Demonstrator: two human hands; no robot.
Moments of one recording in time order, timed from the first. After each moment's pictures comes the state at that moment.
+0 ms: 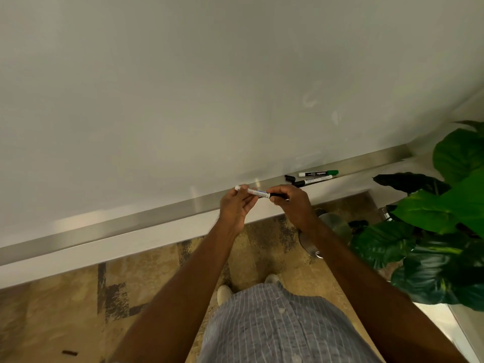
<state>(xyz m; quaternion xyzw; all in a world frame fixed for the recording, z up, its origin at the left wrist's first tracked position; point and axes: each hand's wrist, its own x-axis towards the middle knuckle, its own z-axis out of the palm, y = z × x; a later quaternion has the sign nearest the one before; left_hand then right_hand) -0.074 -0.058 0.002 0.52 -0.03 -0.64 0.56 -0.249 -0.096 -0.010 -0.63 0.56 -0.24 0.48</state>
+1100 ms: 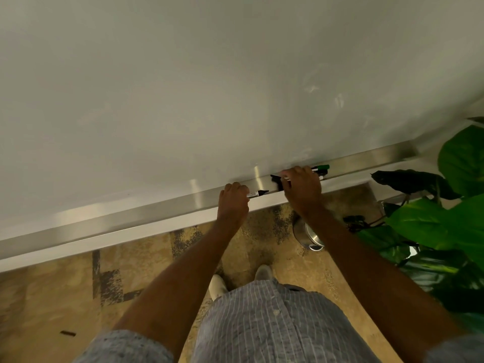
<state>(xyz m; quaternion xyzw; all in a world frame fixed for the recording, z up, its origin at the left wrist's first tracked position) -0.114 -0.109 -0.062 0.74 -0.64 -0.18 0.05 -0.309 -0.180 -0.055 -0.79 0.59 -0.10 0.11</state>
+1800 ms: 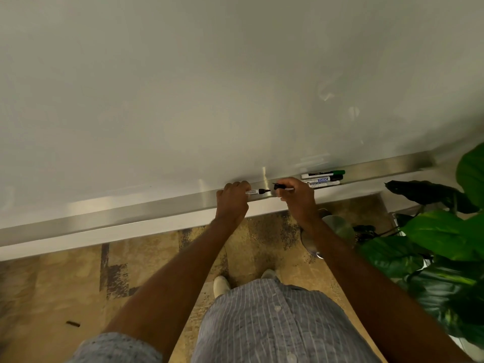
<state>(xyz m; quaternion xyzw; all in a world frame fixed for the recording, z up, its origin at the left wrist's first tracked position) -0.076 -0.093 -0.039 0.77 -0.60 -0.19 0.08 -0.264 -0.145 -0.049 -0.60 0.59 -0.26 0.48</state>
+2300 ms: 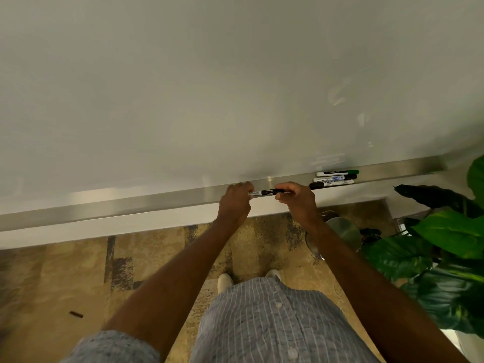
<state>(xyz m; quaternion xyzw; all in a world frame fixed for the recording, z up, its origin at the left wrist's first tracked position) -0.040 -0.053 -0.024 0.76 -0.59 -0.23 0.13 -0.226 -0.108 -0.029 -0.57 0.58 -0.23 0.54</state>
